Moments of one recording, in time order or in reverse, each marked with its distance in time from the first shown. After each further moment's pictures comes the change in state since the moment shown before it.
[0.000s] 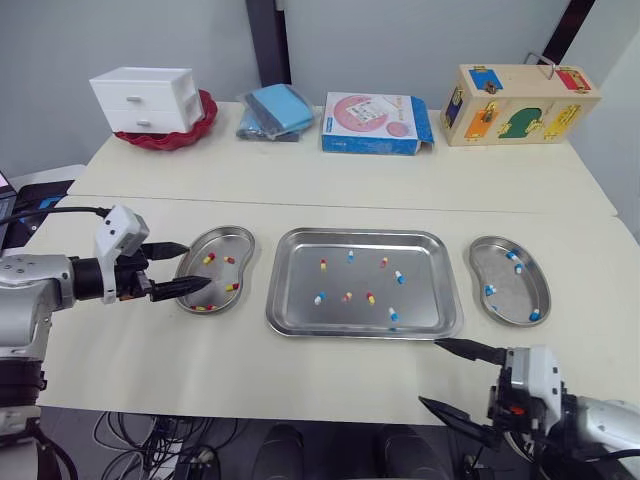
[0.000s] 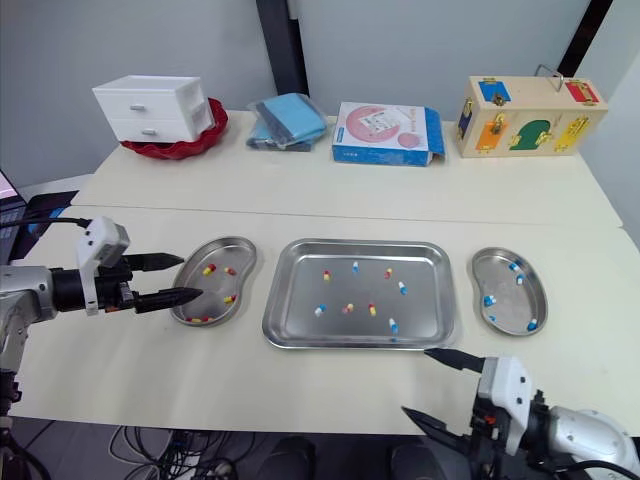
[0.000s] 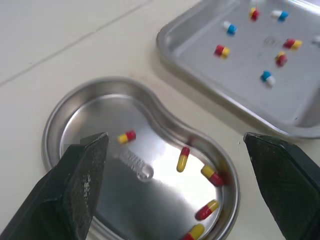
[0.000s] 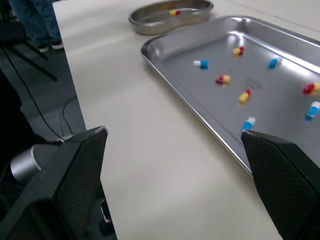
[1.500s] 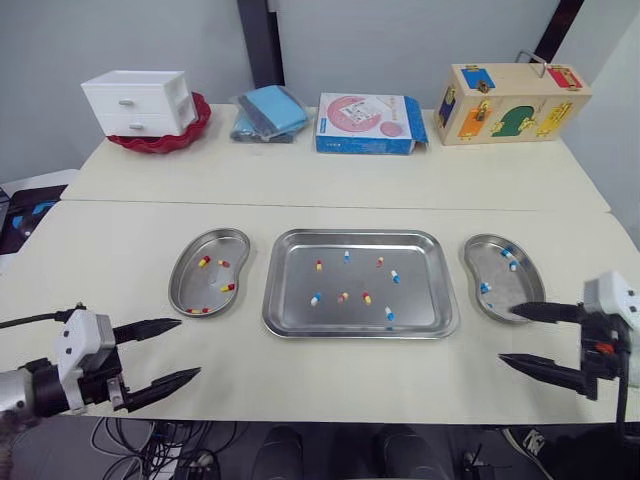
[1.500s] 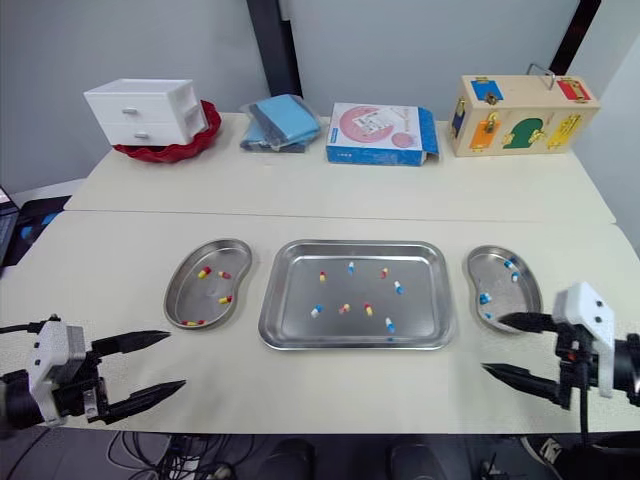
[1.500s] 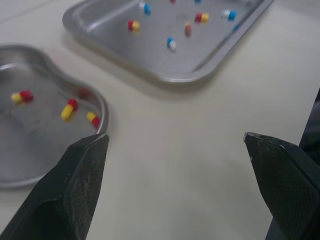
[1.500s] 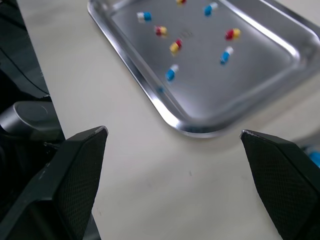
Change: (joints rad) left arm 0.617 -0.239 0.240 -0.392 -0.117 -0.236 -0.037; right arm -0.294 -0.257 -0.250 0.045 0.170 0.498 0.126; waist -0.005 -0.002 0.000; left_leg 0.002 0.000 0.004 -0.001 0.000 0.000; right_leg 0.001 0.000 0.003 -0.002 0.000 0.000
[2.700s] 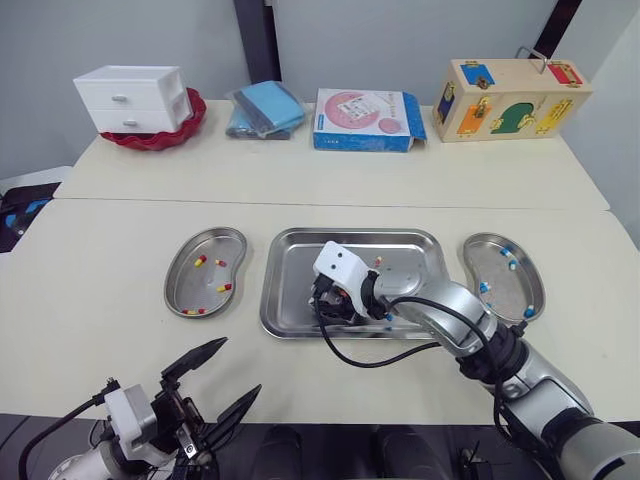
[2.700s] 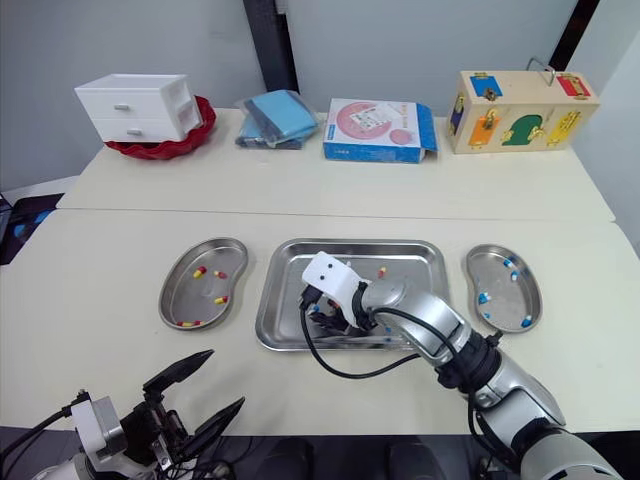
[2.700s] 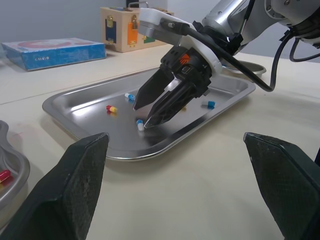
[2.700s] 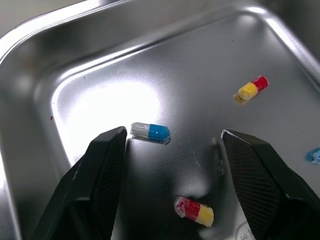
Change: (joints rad) left arm 0.157 -0.374 -0.246 0.012 -0.007 -0.520 0.134; right arm -0.963 0.742 1.115 0.405 -0.491 0.354 -0.661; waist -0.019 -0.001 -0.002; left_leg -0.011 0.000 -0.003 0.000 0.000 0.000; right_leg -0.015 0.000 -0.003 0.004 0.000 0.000
